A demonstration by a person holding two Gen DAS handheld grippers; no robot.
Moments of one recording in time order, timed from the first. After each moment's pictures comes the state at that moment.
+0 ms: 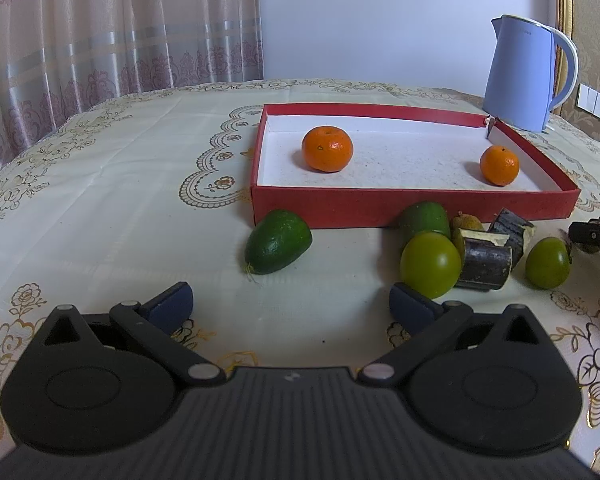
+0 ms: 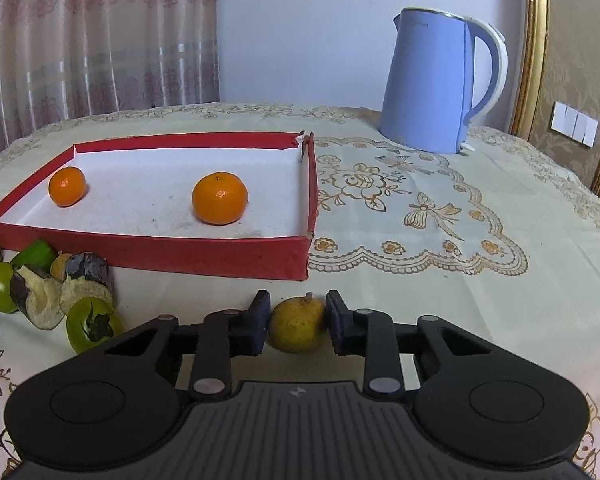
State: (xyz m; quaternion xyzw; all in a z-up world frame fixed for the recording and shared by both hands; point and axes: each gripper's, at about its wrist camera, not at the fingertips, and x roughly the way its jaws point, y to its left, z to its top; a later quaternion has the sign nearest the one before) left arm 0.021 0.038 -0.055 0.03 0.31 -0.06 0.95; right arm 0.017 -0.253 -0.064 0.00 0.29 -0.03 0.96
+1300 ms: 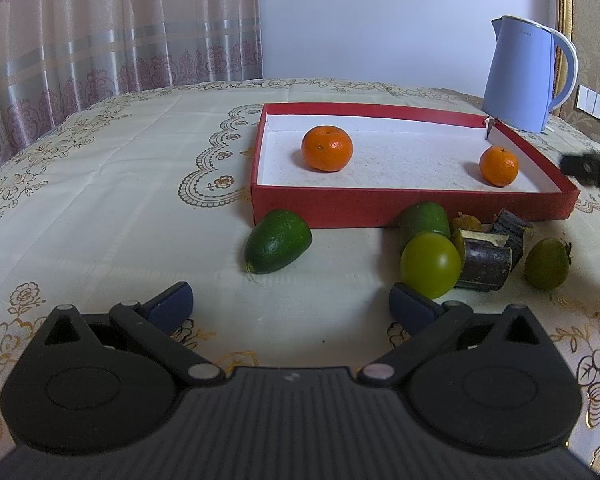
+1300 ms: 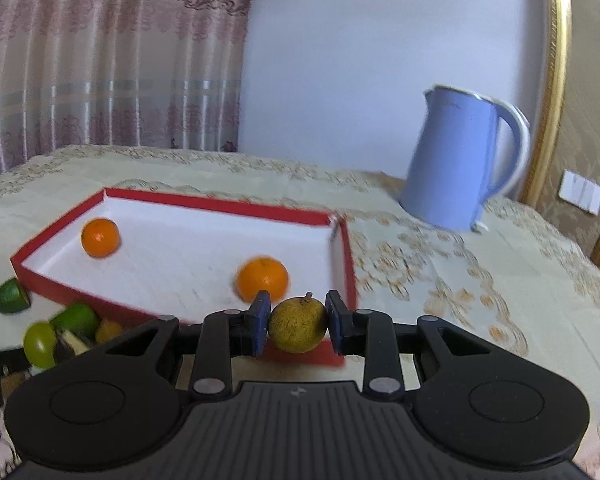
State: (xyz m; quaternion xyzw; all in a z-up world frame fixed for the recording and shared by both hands) left arm 0.021 0.037 -0.055 0.03 0.31 -0.06 0.95; right arm 0.025 -0.212 -0.019 -0.05 0.22 -0.02 0.97
